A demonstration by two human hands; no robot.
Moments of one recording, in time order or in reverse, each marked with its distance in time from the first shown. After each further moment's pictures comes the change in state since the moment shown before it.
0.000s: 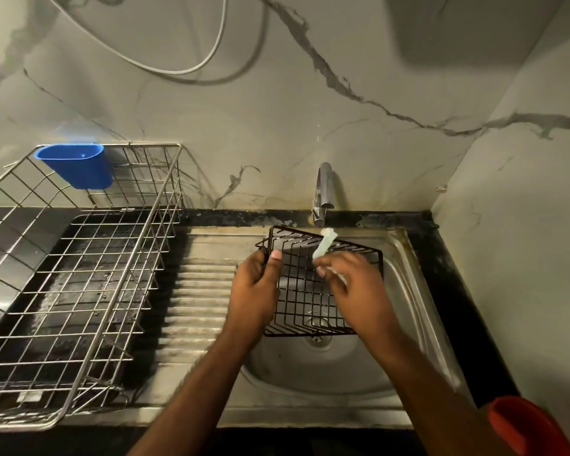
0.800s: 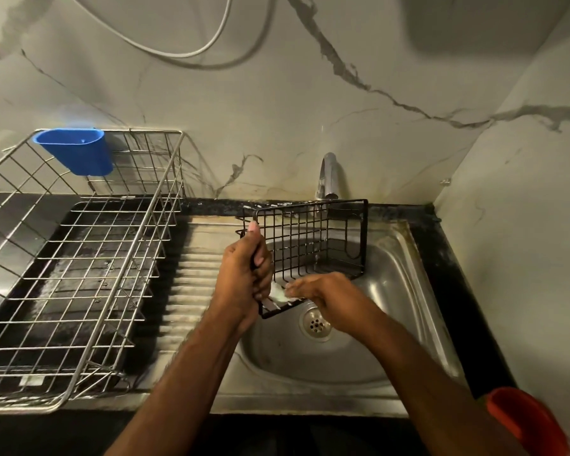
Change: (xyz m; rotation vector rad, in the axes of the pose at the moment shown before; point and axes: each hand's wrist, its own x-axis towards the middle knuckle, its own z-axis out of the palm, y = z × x) left_hand -0.003 0.026 -0.020 -0.479 -0.131 -0.193; right_hand 0.002 0.005 0.027 0.021 -0.498 -0.206
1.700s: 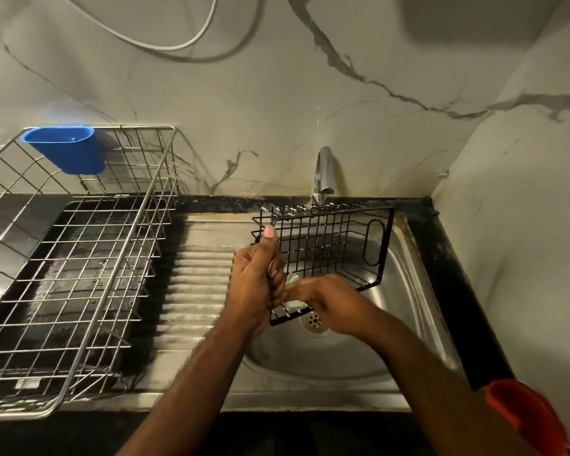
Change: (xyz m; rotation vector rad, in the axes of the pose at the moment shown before) left_hand -0.004 -0.016 0.015 0.042 -0.063 0.071; right_hand -0.006 0.001 0.001 0.022 -0.111 -0.020
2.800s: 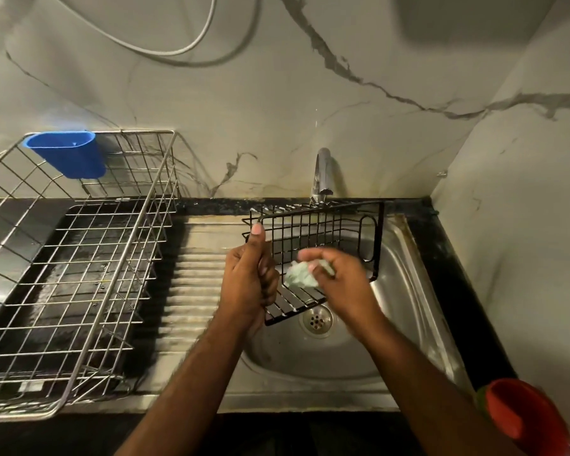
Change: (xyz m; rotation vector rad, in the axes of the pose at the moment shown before) left_hand 0.000 0.004 -0.005 -0.030 0.081 -0.029; right_hand 0.002 -0.016 -0.003 0.553 0.590 0.317
